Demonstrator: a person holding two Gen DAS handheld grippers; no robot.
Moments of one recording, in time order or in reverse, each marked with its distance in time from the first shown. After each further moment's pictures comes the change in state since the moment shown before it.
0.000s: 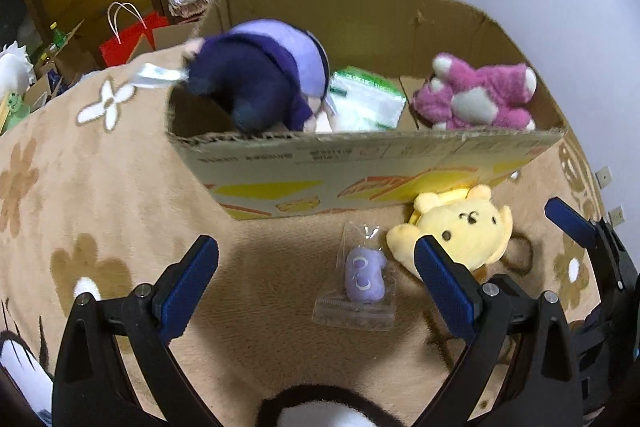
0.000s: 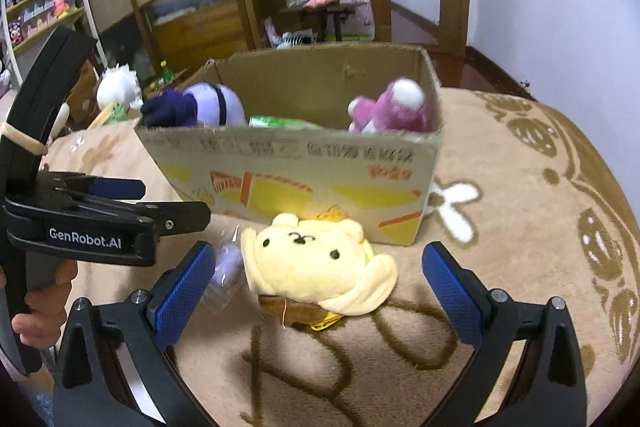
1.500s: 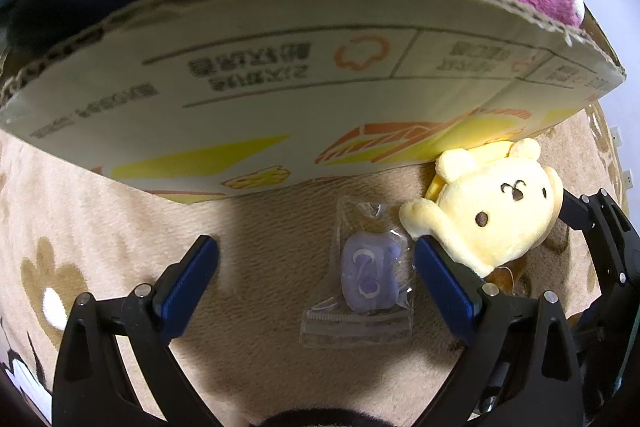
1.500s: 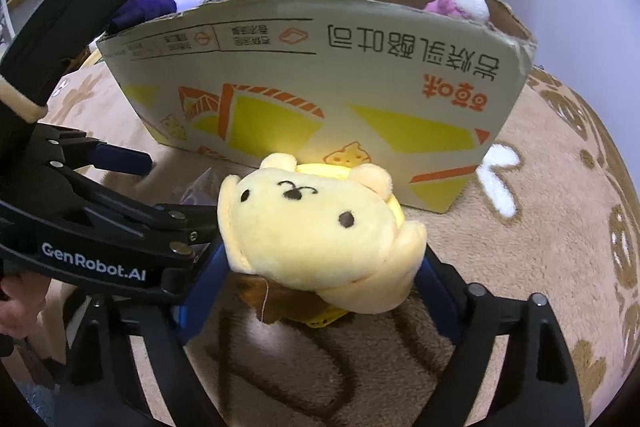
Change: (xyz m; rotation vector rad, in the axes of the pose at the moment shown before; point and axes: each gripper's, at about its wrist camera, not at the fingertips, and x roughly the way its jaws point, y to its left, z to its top) left arm 0.069 0.000 0.004 0.058 0.168 -0.002; right arm 0.057 0.014 -0.018 -0.086 0.165 -0.022
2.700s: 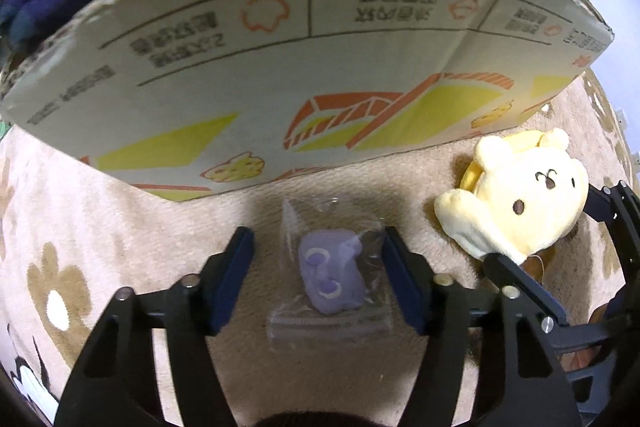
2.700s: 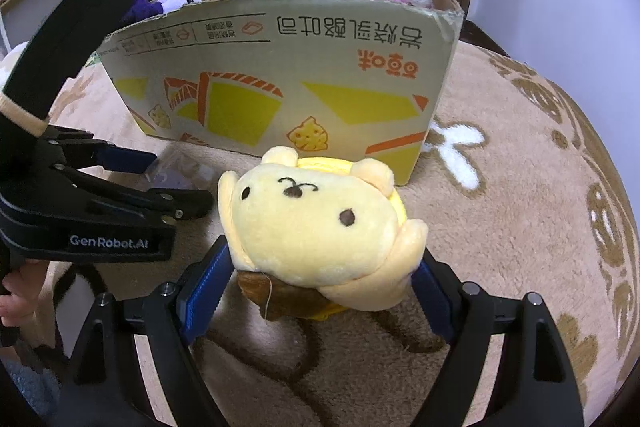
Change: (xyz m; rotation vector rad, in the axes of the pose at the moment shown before) left arm 0.014 -0.048 -0.026 0.054 -0.052 0.048; right arm -0.016 -0.019 -0.017 0.029 -0.020 -0.043
